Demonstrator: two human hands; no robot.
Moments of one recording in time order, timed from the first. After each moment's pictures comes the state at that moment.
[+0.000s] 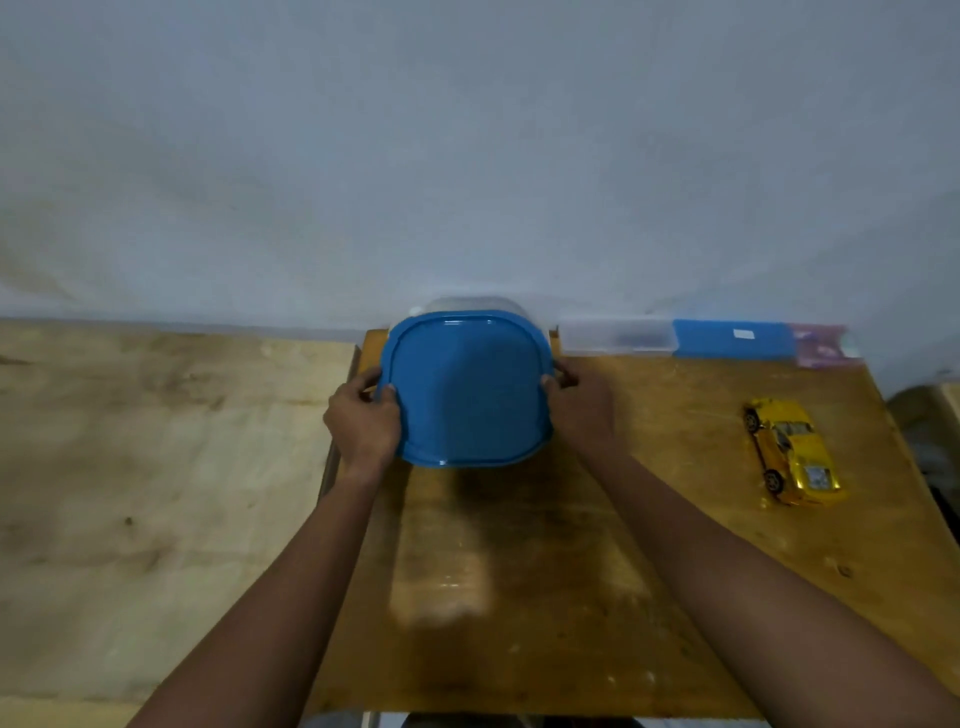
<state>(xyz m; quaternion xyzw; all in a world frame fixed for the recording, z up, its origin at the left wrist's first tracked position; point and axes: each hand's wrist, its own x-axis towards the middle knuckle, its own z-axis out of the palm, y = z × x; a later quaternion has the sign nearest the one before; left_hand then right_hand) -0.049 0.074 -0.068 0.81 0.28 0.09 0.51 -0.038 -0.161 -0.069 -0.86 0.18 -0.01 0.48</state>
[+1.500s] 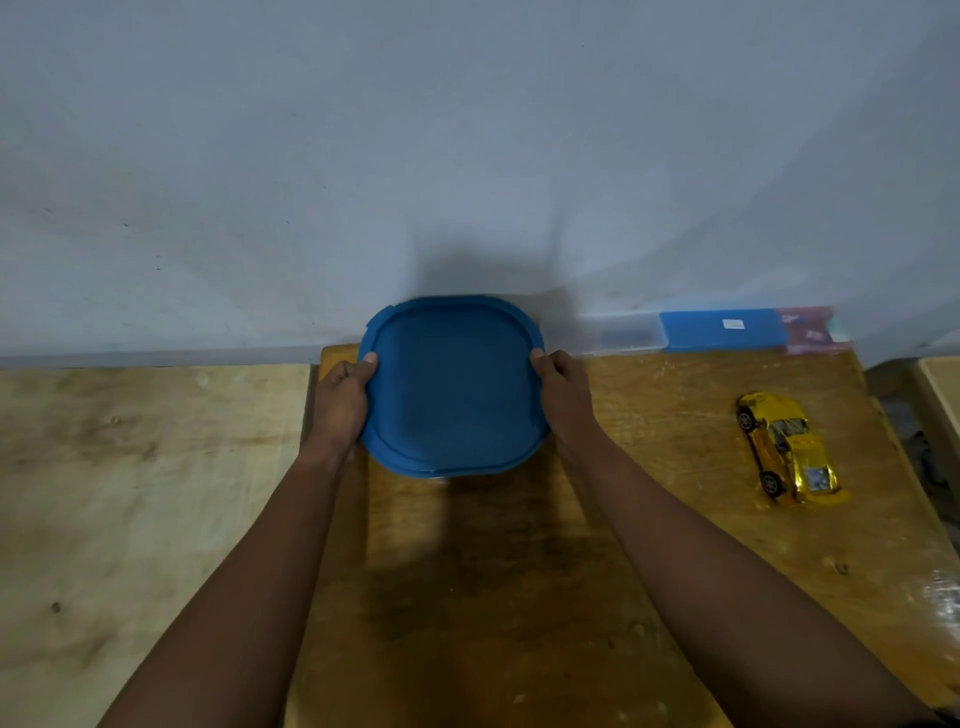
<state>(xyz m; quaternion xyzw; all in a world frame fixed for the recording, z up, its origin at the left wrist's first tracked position) 0.042 0.084 -0.090 0.69 0.26 -0.13 0.67 0.020 -0.163 -0.102 -0.70 0.27 0.02 0.67</state>
